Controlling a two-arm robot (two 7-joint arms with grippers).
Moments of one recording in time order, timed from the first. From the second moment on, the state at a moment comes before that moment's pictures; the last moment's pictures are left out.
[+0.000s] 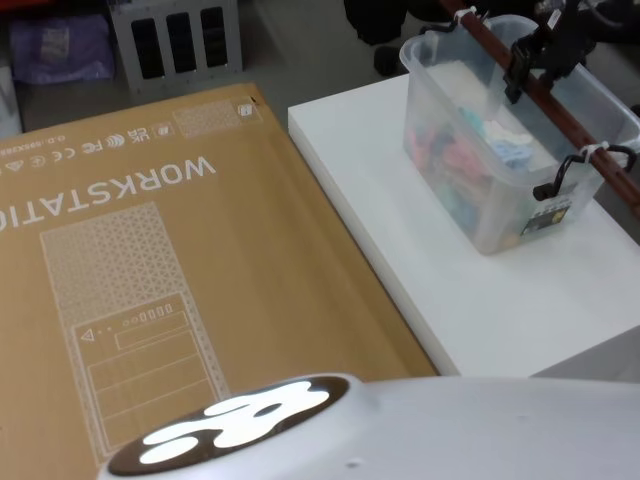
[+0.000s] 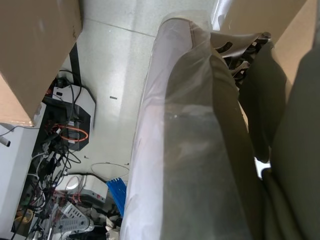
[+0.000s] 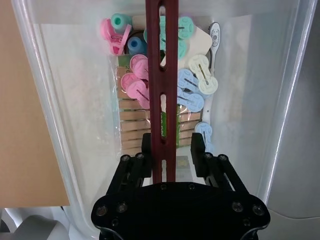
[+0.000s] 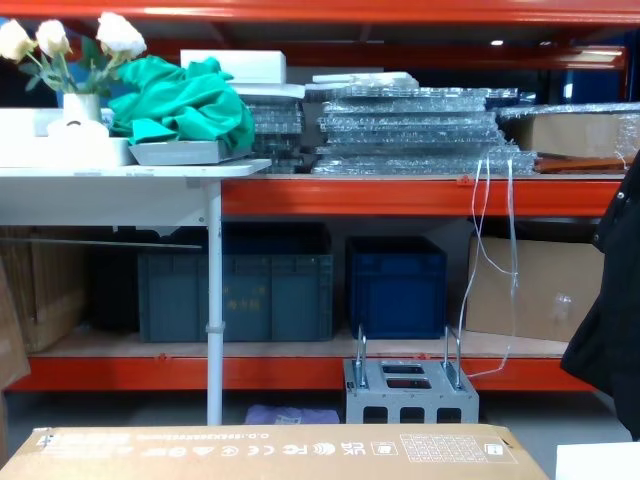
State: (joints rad) left arm -1.47 0.98 1.56 -0.90 0.05 0.15 -1.47; right arm 1.13 0.95 -1.01 -1.15 -0.27 0.11 1.47
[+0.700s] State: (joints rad) left arm -1.47 0.98 1.56 -0.90 0.05 0.15 -1.47; right arm 1.12 0.96 -1.00 -1.16 -0.27 0.11 1.47
